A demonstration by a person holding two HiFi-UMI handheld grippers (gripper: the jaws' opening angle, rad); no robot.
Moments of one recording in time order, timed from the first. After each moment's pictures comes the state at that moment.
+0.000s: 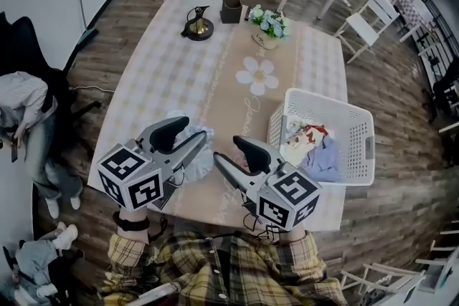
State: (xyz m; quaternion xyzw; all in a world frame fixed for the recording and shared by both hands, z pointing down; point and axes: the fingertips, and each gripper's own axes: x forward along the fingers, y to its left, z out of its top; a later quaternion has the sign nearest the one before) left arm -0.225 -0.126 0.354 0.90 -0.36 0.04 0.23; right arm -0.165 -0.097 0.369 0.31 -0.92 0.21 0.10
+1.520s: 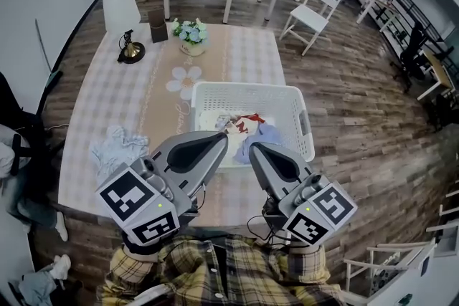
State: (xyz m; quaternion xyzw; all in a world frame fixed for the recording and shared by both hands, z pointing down) left arm 0.038 -0.039 0.228 0.97 -0.22 -0.05 0.13; right arm 0.092 -0.031 0.259 0.45 -0.88 0.14 -0.02
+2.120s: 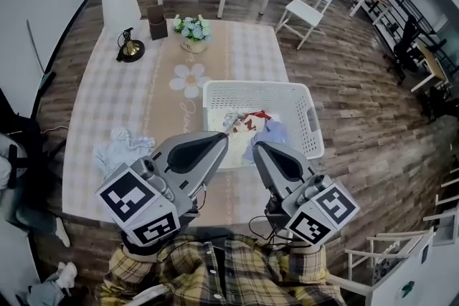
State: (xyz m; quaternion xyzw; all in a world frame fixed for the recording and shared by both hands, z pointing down) left arm -0.005 -0.053 0.236 0.97 -0.20 -0.05 0.15; right arm 0.057 -0.042 0.265 0.48 -0.86 0.14 0.00
